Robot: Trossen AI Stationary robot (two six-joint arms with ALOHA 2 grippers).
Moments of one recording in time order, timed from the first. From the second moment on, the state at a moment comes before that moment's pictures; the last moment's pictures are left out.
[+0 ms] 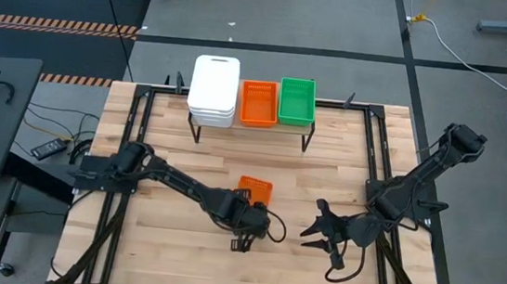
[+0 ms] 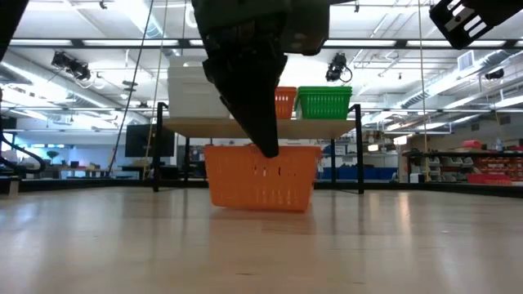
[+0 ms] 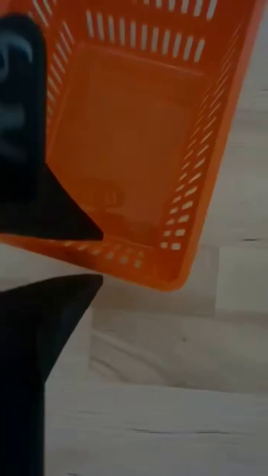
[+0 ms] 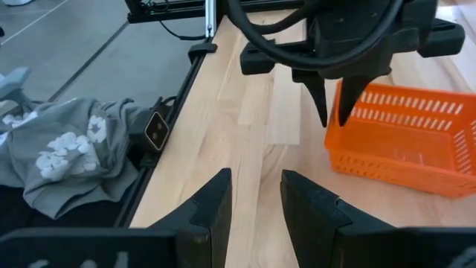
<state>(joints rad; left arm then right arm) -0.34 2.10 1.65 -0.79 -0.17 -0.36 0.73 1.17 0.65 -0.01 0.40 0.43</state>
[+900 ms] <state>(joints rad) -0.54 1.78 1.50 -0.60 -0.70 -0.34 0.62 1.35 0.66 0.17 0.42 0.24</state>
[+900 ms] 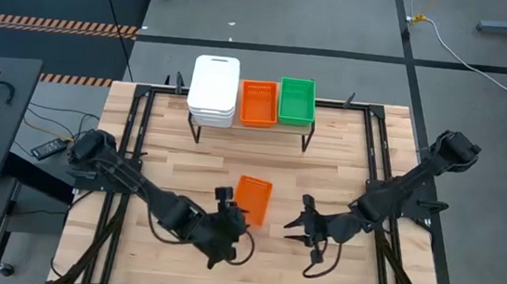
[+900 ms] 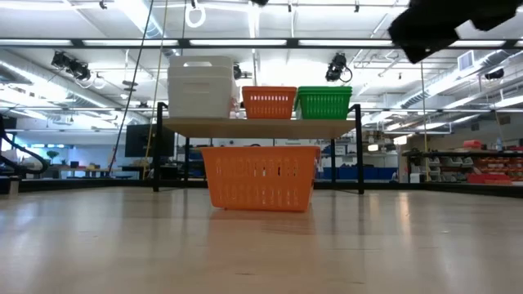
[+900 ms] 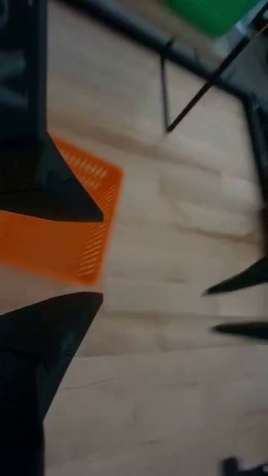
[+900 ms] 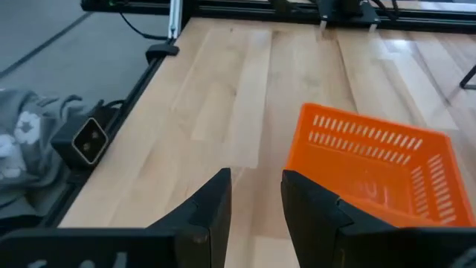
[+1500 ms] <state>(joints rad) -0.54 1.44 0.76 0.37 -0.52 -0.16 0.53 1.65 1.03 -0.09 0.40 0.25</state>
